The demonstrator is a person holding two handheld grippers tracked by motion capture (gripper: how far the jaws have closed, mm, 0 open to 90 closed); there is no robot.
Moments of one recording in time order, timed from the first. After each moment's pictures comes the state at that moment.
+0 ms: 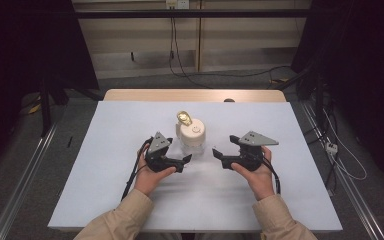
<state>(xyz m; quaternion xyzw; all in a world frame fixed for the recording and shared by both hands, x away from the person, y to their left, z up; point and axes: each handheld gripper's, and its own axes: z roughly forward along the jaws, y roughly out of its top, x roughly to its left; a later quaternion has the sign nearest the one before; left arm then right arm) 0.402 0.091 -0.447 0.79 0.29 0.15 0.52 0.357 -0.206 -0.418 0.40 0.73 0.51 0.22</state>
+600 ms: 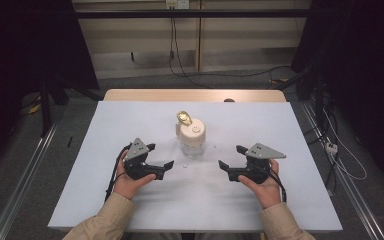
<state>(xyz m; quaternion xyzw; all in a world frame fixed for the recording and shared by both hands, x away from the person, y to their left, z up) 0.382 0.143 -0.439 0.79 0.30 0.15 0.52 0.329 -0.221 -0.433 0.40 0.73 0.51 0.23</state>
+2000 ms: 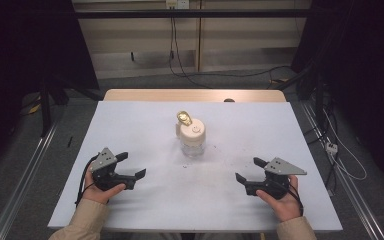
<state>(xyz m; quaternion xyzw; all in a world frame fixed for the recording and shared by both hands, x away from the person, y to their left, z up) 0.359 0.219 -0.440 0.78 0.32 0.16 0.51 0.291 -0.261 -0.445 0.41 0.73 0.49 0.24</state>
